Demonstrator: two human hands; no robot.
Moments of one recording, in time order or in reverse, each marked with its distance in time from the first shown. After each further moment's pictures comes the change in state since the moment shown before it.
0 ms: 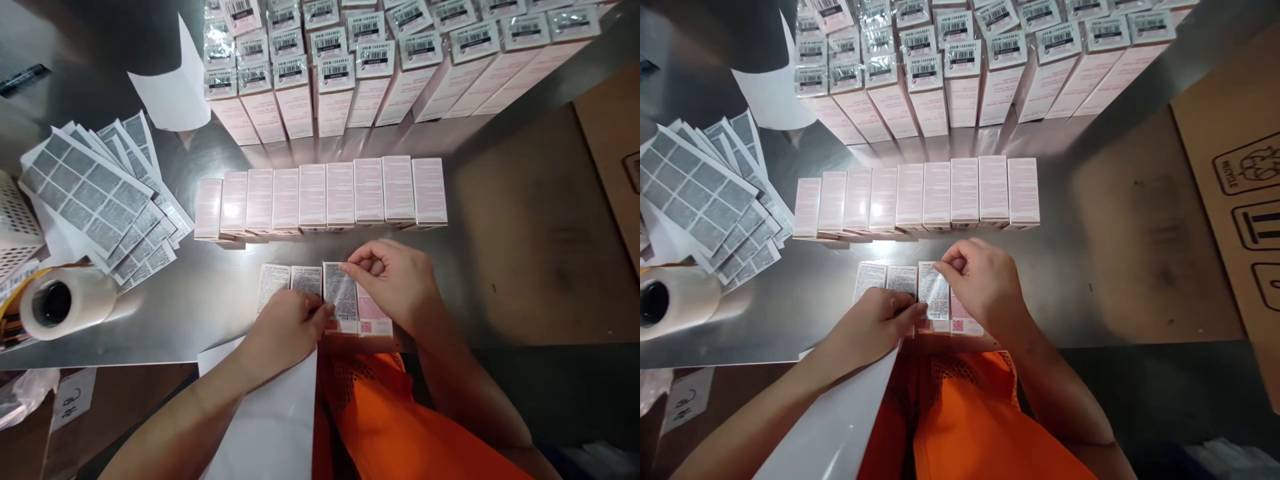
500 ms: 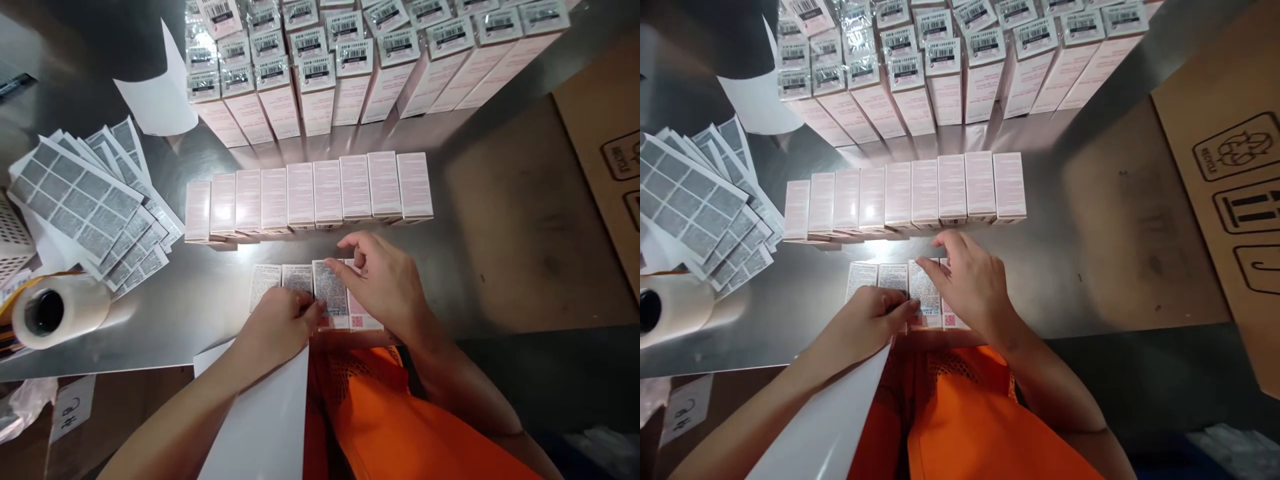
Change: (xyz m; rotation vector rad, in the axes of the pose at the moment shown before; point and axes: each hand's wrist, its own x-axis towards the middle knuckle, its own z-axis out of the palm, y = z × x) left_hand -0.002 0.003 0.000 0.032 -0.002 -0.024; right_hand -0.010 -0.003 0.004 -0.133 0.055 -0.058
